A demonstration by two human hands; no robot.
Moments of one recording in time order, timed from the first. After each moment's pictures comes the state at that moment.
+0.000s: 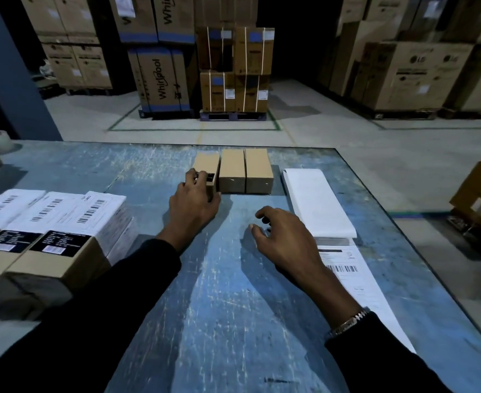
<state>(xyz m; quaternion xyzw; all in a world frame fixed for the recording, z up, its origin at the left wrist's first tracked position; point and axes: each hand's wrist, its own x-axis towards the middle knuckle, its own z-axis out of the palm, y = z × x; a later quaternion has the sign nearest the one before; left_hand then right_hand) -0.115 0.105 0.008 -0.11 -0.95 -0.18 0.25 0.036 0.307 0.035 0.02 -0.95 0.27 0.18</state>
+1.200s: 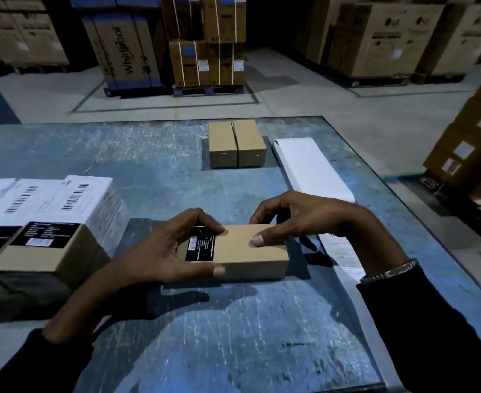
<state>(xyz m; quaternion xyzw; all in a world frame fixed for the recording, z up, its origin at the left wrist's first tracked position) 0.032 0.025 0.037 -0.38 -0.80 -0.45 -0.11 0.053 0.340 0.085 0.13 -0.88 0.41 -0.21</state>
